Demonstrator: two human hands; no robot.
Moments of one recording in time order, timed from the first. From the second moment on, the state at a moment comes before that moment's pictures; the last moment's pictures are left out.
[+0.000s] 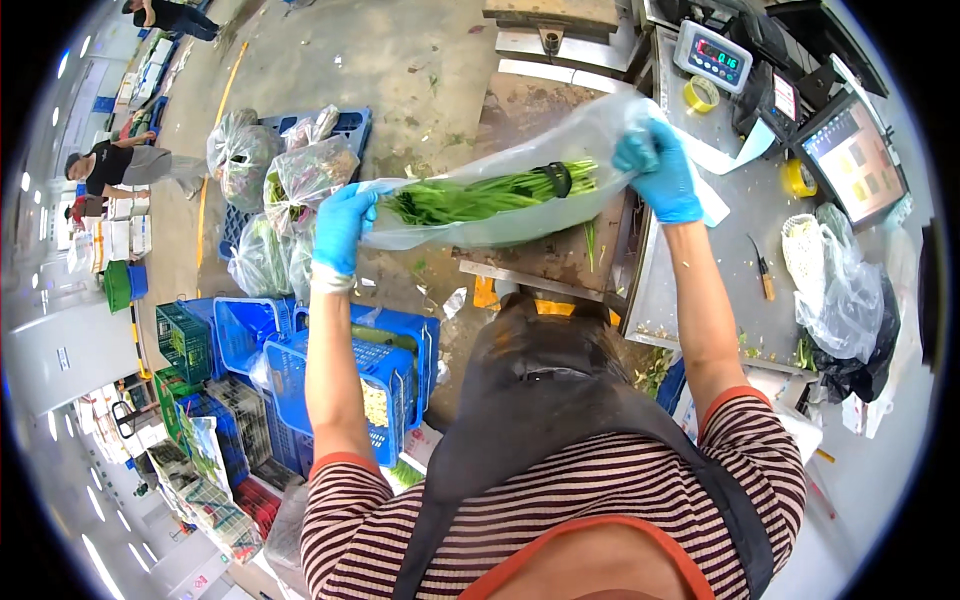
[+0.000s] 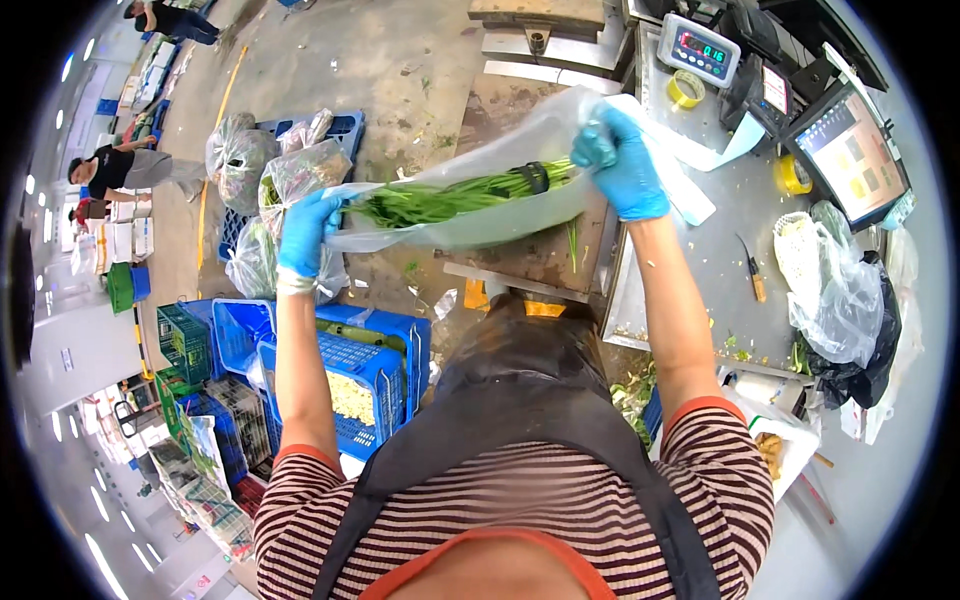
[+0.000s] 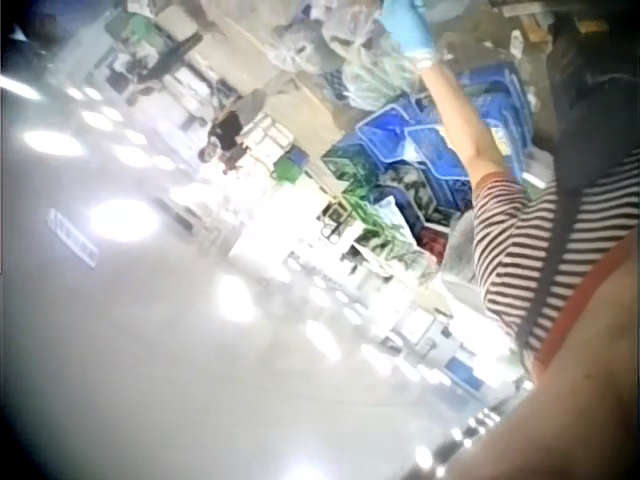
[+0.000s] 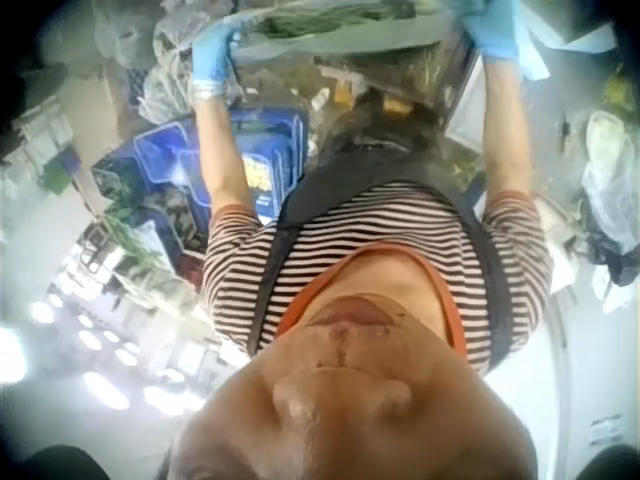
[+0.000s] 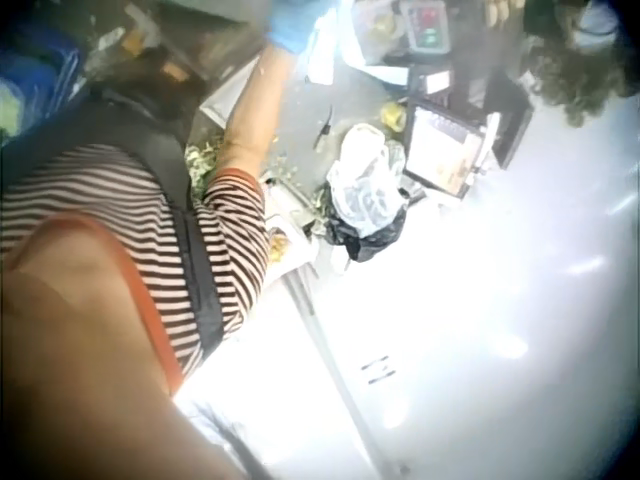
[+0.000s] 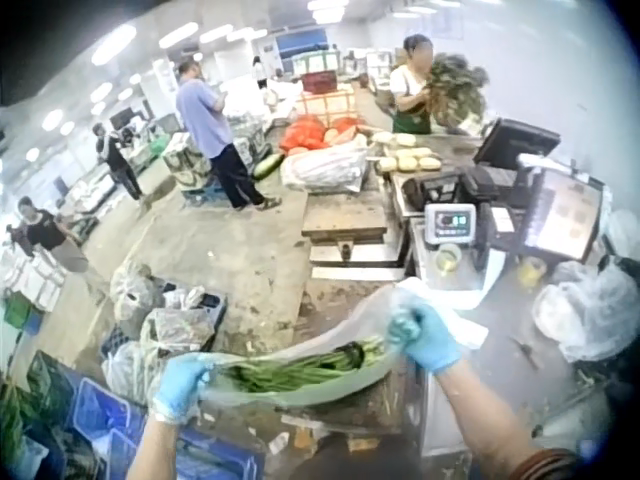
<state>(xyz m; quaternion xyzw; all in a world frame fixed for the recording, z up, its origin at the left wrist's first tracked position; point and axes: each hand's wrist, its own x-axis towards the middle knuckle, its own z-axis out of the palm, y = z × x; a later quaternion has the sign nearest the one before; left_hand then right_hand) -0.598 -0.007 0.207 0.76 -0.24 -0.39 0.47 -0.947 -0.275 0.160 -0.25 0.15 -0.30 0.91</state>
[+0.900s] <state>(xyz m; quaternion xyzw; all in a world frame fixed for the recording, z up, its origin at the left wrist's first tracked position) -0.628 0.009 0.122 0.75 -0.10 -0.39 0.52 -0.990 -0.267 -0.041 -0.46 0.51 -0.43 0.58</state>
